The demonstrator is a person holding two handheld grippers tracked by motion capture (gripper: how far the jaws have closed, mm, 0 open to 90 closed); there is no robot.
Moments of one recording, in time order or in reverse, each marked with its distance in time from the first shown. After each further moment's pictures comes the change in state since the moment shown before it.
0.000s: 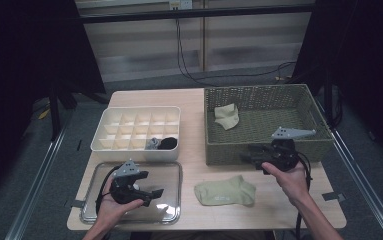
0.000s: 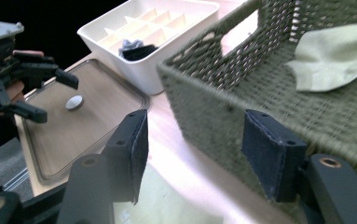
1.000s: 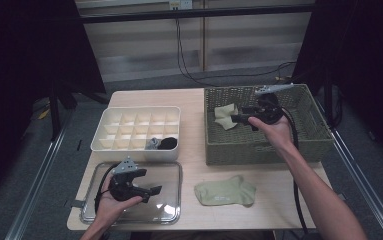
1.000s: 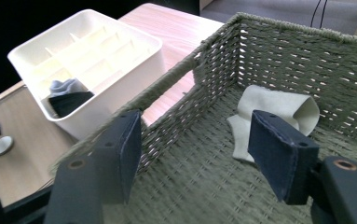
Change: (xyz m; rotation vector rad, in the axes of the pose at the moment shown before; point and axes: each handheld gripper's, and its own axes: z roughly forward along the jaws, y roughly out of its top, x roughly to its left) left arm 0.007 0.001 0.000 -0.005 0.014 -0.017; right arm -0.065 0.088 0.060 0.071 -0.088 -0.025
